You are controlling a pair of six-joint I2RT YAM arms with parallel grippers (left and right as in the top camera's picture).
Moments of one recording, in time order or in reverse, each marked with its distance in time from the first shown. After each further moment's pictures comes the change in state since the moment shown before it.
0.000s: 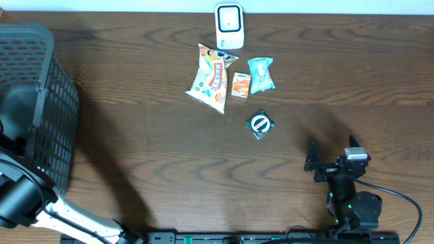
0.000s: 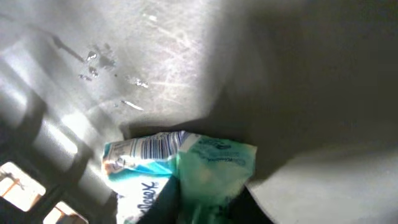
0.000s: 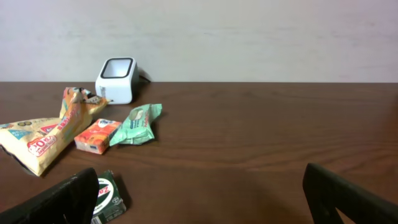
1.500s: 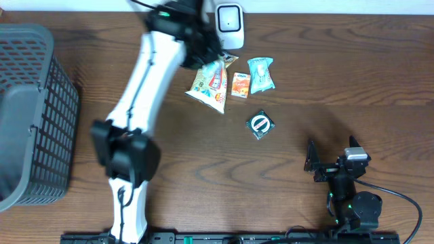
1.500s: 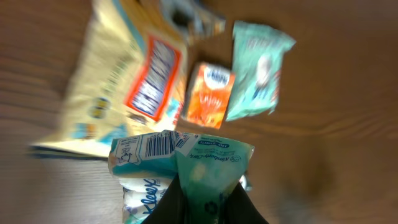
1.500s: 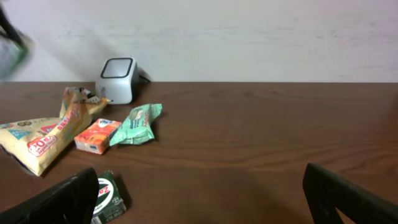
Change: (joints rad) left arm -1.262 0.088 0.636 0.026 0.344 -0.327; right arm 0.000 0.000 0.000 0.000 0.000 0.000
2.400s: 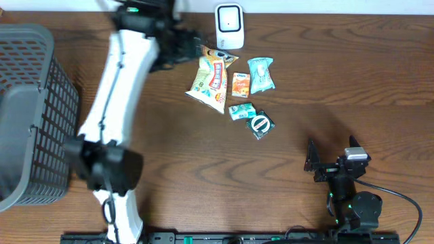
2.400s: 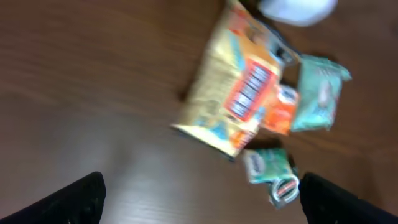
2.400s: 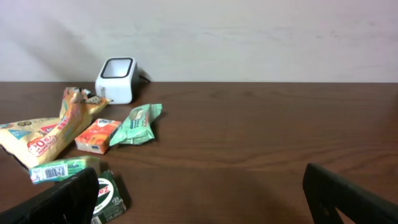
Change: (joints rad) left arm 0.166 -0.151 0.003 -0.180 -0.146 0.113; right arm 0.000 0.000 0.000 0.000 0.000 0.000
